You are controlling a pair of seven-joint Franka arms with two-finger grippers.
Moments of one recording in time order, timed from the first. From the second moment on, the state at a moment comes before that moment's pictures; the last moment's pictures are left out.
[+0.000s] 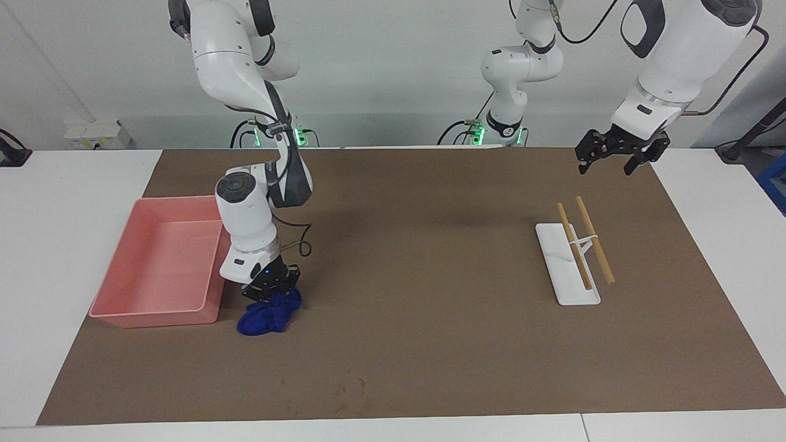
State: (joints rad) left arm 0.04 0.00 -0.11 -1.60 0.02 1.56 0.06; right arm 0.15 0.43 0.04 -1.86 -0.02 2.53 -0.14
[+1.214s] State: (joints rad) left arm 0.03 -0.03 -0.10 -1.62 0.00 1.58 0.06; right arm 0.07 0.45 0.07 -1.84 0.19 2.47 -0.32
